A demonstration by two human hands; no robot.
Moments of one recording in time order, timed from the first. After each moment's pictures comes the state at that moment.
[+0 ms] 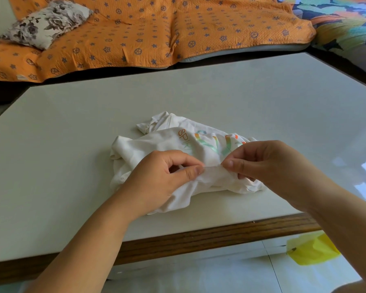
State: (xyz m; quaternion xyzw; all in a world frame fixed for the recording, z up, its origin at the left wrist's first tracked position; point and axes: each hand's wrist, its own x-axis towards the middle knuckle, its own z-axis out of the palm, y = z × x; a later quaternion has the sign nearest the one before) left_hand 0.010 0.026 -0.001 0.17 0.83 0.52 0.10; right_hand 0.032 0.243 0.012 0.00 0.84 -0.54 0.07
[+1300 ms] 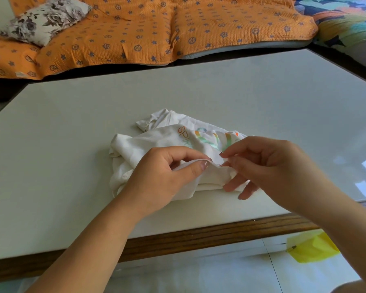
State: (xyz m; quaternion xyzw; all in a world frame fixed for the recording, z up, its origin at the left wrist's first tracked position) left_hand 0.010 0.031 -0.009 0.19 0.82 0.54 0.07; right_hand 0.051 0.234 0.021 -0.02 0.82 -0.57 0.02
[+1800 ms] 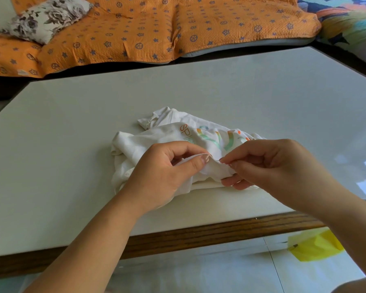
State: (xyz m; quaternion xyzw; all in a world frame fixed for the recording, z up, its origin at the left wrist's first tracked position) left_hand 0.010 0.031 -0.007 0.18 0.79 0.59 0.08; right_hand 0.055 0.234 0.026 -0.04 0.83 -0.56 0.04
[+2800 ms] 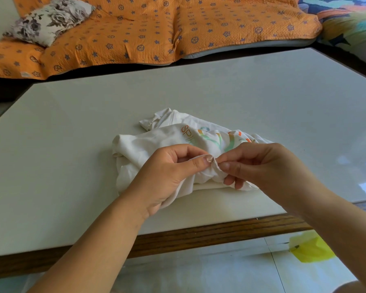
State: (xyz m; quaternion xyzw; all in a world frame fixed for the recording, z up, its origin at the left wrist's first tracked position) left_hand 0.011 0.041 -0.005 0.08 0.68 0.71 0.17; right_hand 0.043 0.226 0.010 -0.03 0.77 -0.64 0.05
